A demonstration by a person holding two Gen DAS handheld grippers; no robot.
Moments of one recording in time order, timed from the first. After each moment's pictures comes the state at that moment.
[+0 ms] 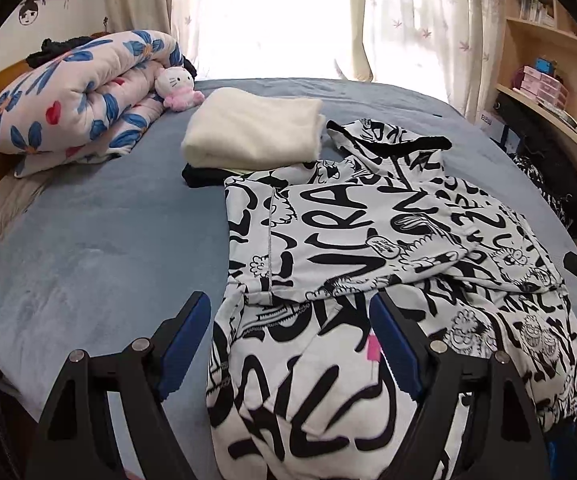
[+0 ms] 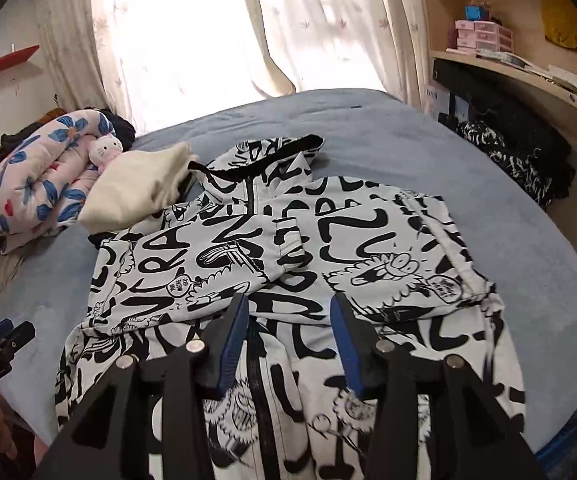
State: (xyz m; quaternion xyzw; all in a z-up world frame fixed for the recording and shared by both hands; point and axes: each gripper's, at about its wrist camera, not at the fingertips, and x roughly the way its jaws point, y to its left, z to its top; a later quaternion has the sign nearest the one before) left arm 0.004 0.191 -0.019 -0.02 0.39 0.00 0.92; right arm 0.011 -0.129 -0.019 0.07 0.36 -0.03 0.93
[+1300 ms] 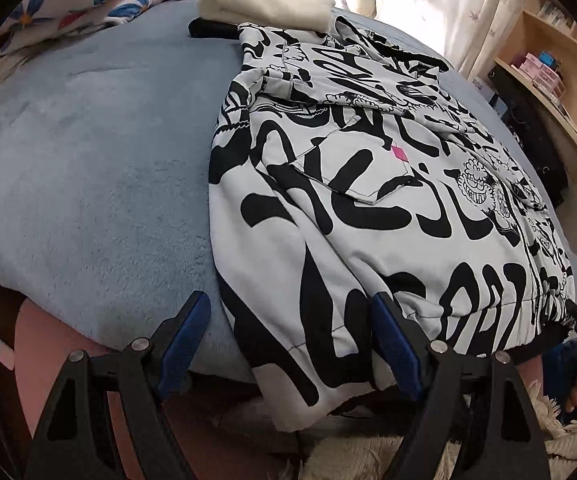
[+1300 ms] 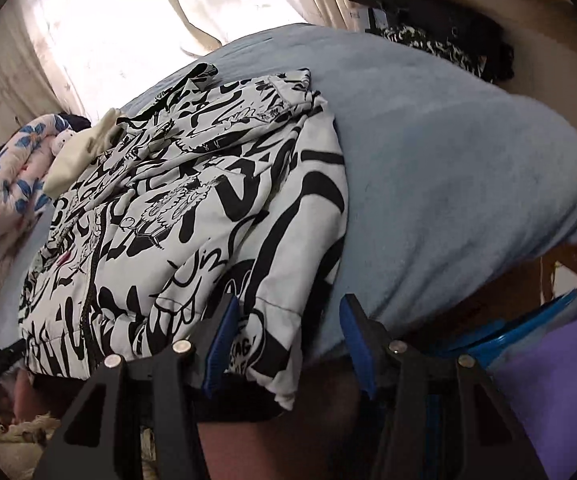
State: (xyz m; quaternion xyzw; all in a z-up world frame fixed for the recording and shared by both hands) left arm -0.102 0.239 -0.158 -0.12 0.50 -0.06 0.86; right arm -0.149 -0.281 -0.139 0.19 0.44 -0.06 0.87
